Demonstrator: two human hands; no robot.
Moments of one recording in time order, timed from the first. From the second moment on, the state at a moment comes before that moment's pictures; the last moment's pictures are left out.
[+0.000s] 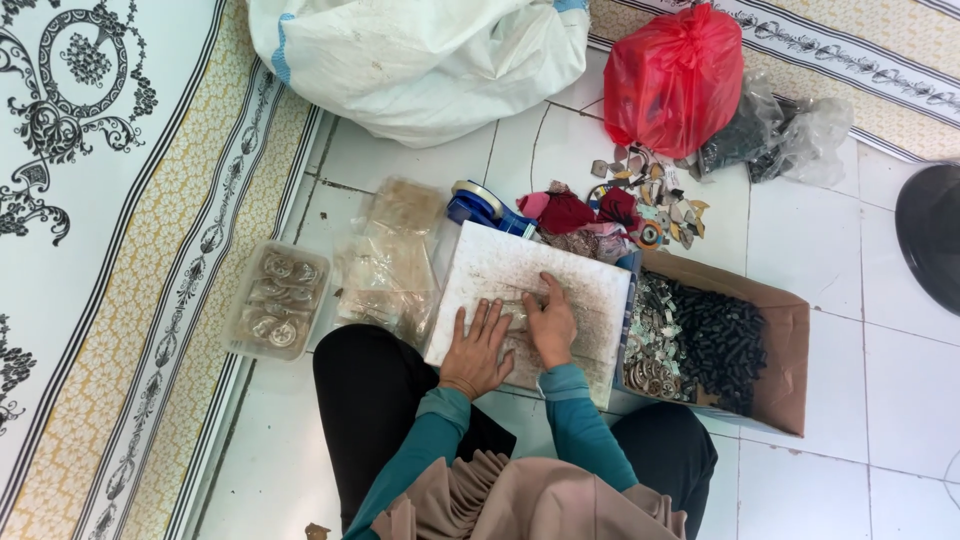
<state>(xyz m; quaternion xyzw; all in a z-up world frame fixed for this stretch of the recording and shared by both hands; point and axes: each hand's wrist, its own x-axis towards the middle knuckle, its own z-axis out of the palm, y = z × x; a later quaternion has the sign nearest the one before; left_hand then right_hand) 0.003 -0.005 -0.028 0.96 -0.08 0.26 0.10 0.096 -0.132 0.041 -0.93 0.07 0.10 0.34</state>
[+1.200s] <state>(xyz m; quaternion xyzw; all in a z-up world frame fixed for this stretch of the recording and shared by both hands) -0.074 0.047 0.056 0.41 0.35 -0.03 0.84 -0.001 -0.093 0.070 -0.74 -0.02 0.23 0.64</state>
